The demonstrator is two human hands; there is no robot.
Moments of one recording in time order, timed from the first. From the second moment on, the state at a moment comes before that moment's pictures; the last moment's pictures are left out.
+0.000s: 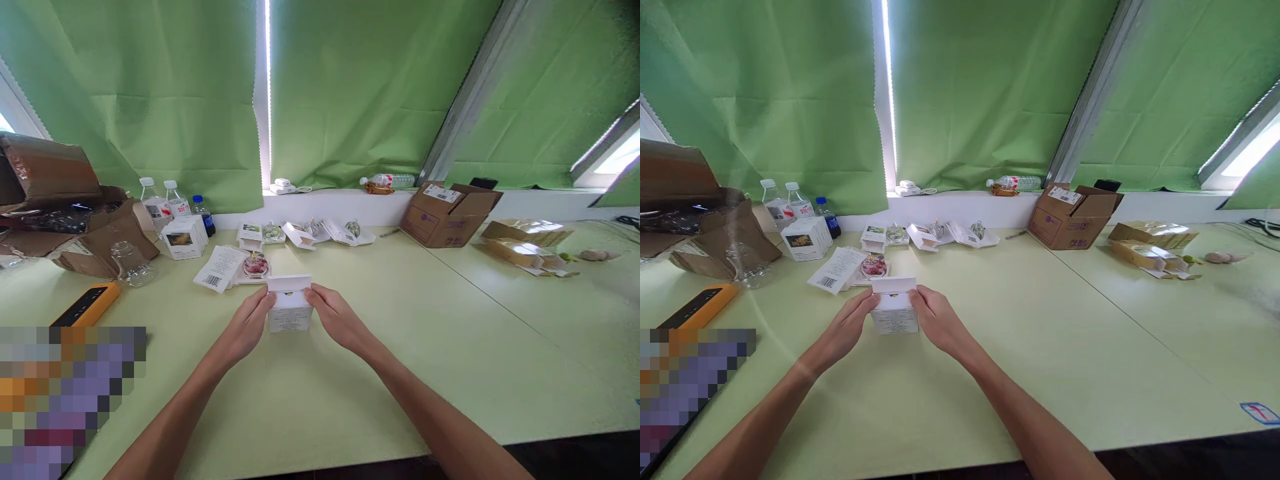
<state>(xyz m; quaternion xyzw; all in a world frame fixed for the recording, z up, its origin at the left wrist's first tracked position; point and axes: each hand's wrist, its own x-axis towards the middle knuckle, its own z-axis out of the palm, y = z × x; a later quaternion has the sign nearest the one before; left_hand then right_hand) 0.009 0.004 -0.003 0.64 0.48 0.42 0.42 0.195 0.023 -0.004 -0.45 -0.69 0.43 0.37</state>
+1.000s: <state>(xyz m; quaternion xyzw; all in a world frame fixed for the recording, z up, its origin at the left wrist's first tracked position) 0.012 0.005 -0.005 0.64 0.42 0.48 0.43 0.193 0.019 -0.007 -0.41 -0.67 0.44 0.43</state>
